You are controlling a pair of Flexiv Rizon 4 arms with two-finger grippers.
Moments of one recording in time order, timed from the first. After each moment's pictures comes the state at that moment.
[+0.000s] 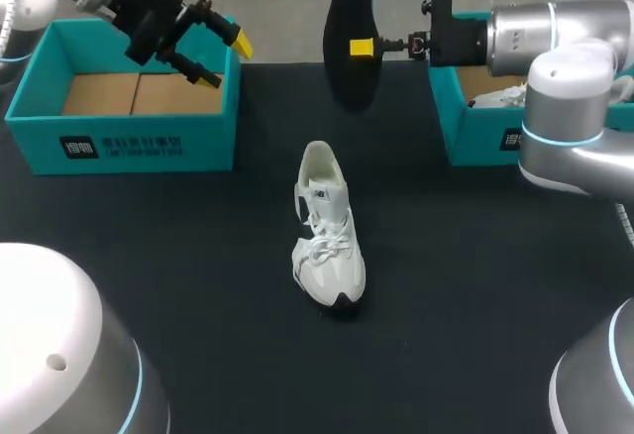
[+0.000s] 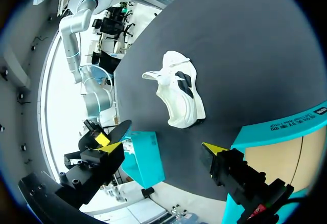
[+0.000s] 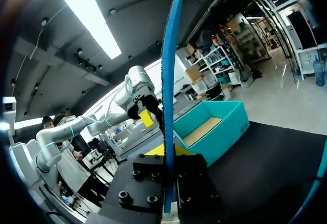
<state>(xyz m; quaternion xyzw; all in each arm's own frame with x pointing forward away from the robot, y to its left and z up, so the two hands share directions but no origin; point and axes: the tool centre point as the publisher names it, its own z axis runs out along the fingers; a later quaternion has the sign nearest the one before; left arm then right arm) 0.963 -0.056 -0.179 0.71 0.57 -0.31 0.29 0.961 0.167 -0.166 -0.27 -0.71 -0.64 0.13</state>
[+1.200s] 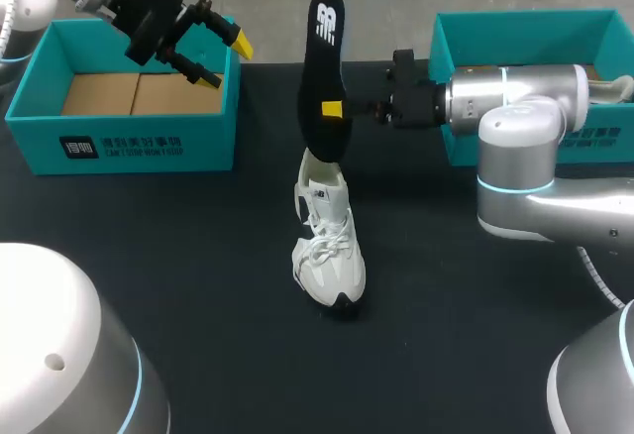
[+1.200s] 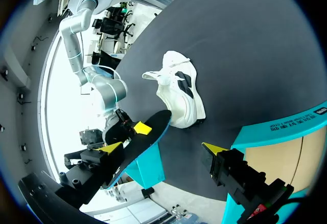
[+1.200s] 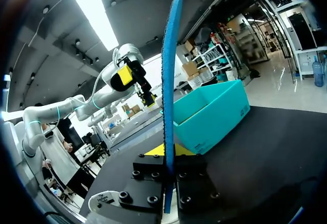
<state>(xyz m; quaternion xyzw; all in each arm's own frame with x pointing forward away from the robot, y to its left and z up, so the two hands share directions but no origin) 0.963 -0.056 -0.179 0.71 0.57 -0.31 0.29 0.946 0.210 -0.263 -0.26 -0.71 -0.64 0.11</state>
